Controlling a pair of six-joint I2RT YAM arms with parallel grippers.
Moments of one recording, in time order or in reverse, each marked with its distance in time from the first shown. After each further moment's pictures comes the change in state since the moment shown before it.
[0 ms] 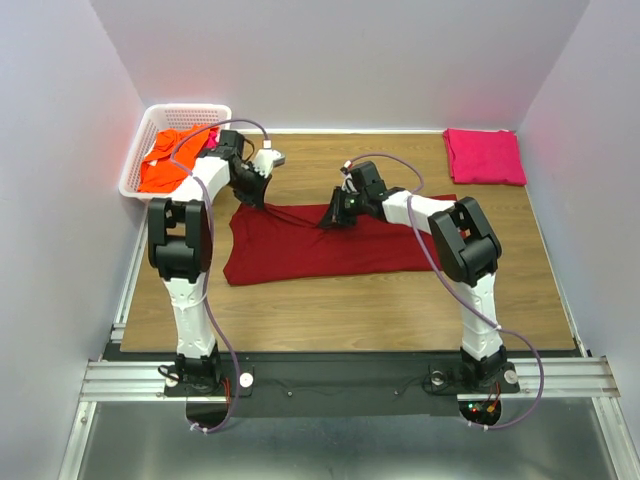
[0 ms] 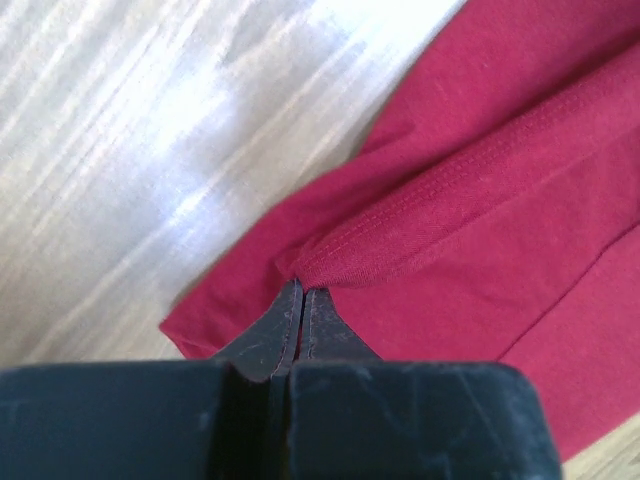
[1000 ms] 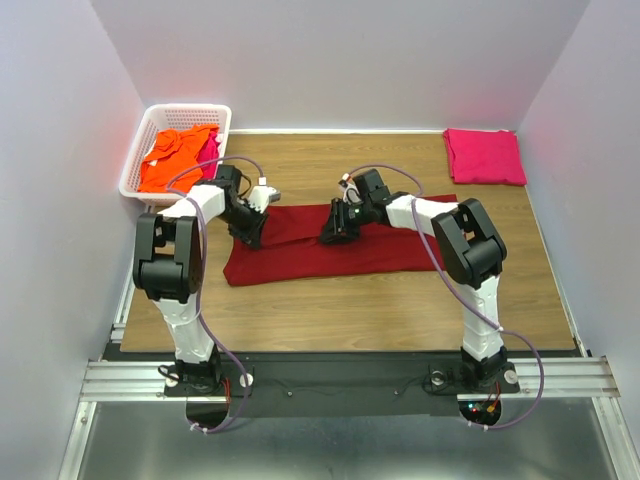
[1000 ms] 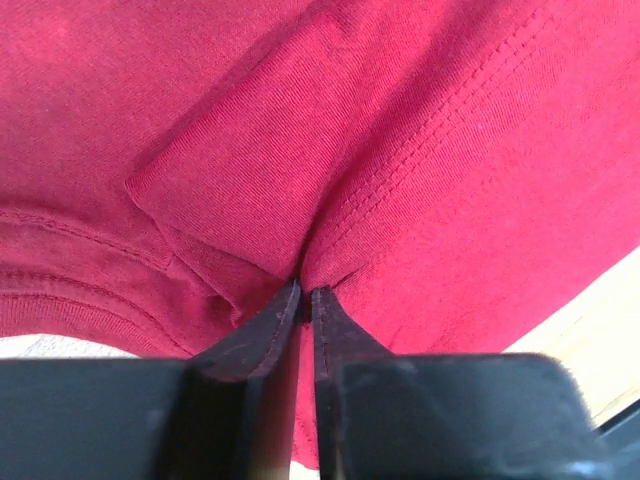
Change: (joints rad) left arm 0.000 -0.216 -0.433 0.028 -0.006 -0.055; right arm -0.008 -0.038 -0.081 -0.053 -0.166 -0.040
